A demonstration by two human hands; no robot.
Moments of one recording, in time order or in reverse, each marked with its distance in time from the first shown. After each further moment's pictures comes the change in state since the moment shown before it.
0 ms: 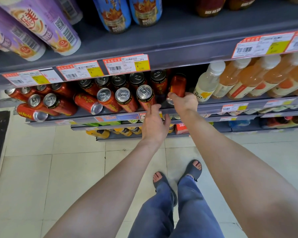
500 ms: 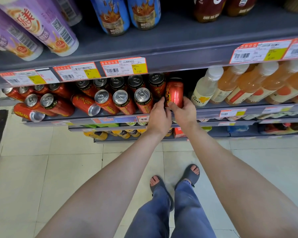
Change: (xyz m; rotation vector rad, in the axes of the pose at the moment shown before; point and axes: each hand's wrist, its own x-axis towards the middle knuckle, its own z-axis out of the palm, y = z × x) left_hand 0.036 0.015 0.021 -0.167 -0.065 0.008; right_hand -0.008 0.024 -0.010 0.082 -0.127 -0.220
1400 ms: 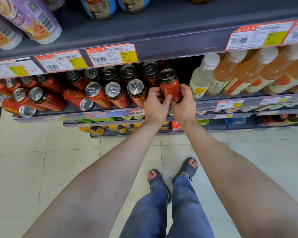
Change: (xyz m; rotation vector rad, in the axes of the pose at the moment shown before) left_hand 0.012 0.007 0.011 -0.301 0.142 -0.094; right_hand 0.001 0.018 -0.007 -0.174 0.095 -0.152
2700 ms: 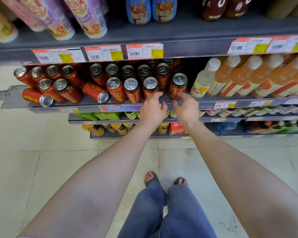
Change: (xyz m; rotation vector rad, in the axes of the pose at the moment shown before) left_hand -0.049 0.005 -0.079 0.384 -0.097 0.198; right_hand -0.063 -0.046 -0.015 -0.282 0.009 -0.168
